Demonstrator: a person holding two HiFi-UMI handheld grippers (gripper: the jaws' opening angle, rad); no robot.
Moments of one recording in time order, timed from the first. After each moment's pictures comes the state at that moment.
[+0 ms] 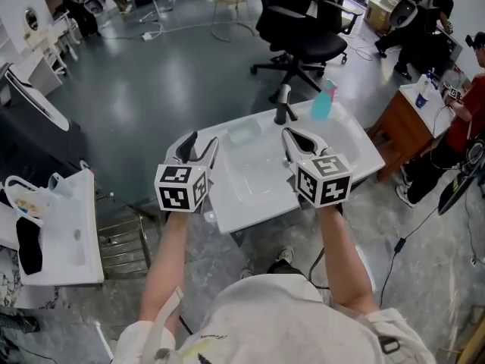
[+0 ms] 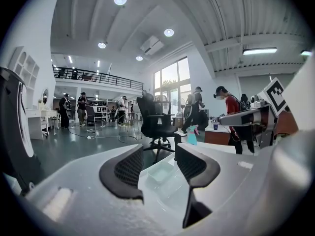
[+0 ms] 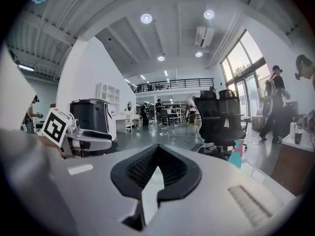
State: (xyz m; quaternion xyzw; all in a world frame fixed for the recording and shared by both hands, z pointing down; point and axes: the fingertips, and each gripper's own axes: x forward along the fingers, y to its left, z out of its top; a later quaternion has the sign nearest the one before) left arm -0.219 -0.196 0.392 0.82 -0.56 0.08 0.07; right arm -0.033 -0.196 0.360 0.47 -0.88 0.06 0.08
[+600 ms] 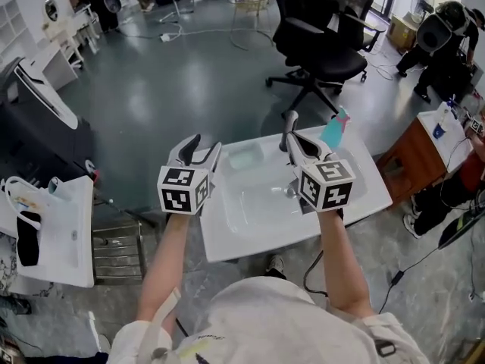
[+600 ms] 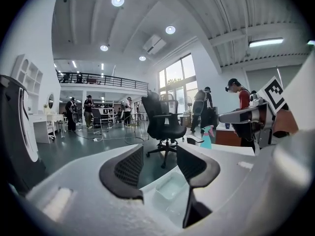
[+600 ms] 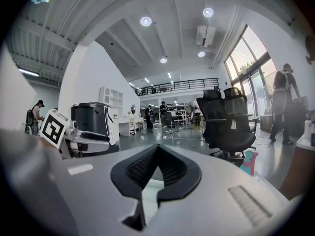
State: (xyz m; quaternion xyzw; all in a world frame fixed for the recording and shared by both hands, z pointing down) left arm -0.205 -0.284 0.391 0.80 -0.59 0.09 0.06; right arm -0.015 -0.304 0.360 0.43 -0.90 0.06 0.06
